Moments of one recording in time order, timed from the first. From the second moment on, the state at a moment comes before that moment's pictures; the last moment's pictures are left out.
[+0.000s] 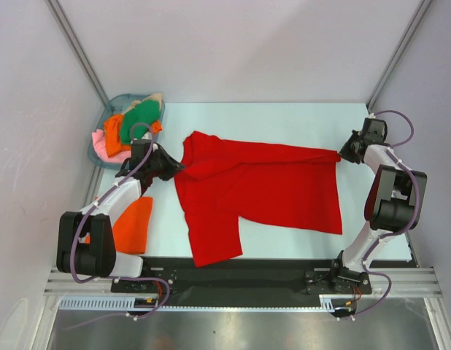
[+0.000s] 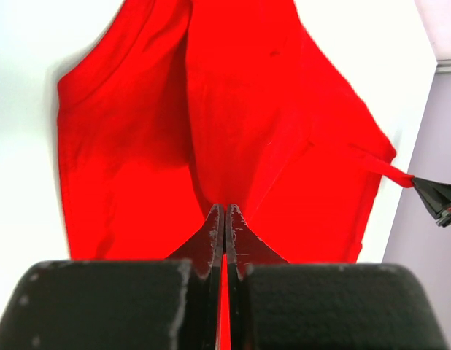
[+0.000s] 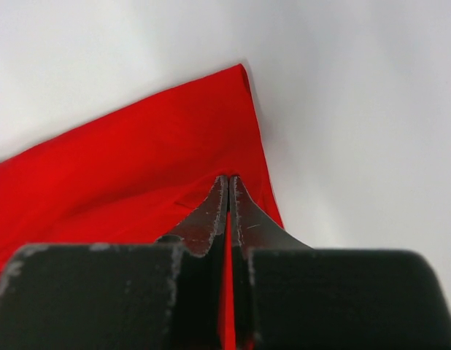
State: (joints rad) left arm -0.11 1.38 0.82 -0.11 0.28 -0.81; right arm -0.25 1.79 1.22 -0.24 -0.13 0.37
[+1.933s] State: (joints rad) left arm -0.21 2.27 1.78 -0.26 -0.03 -0.44; right arm -0.29 2.12 1.46 -0.16 -0.29 0.37
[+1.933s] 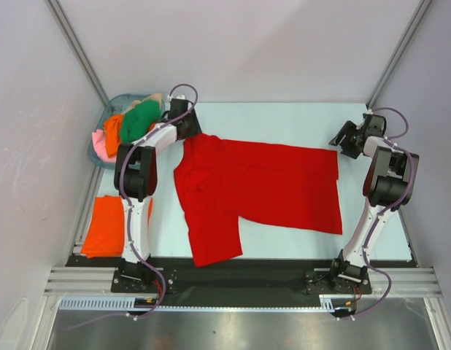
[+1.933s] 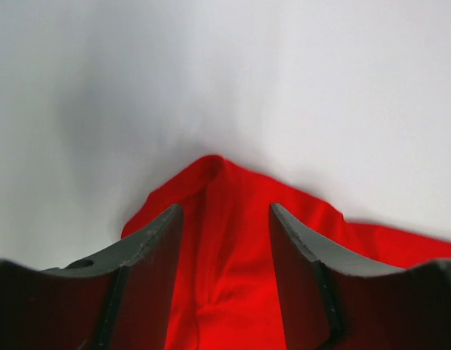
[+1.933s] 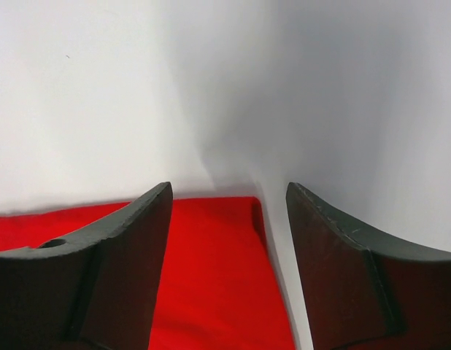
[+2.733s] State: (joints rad) left arm -0.16 2.40 1.94 -0.34 -0.03 -0.53; right arm -0.27 2.19 1.55 -0.17 -0.17 0.42
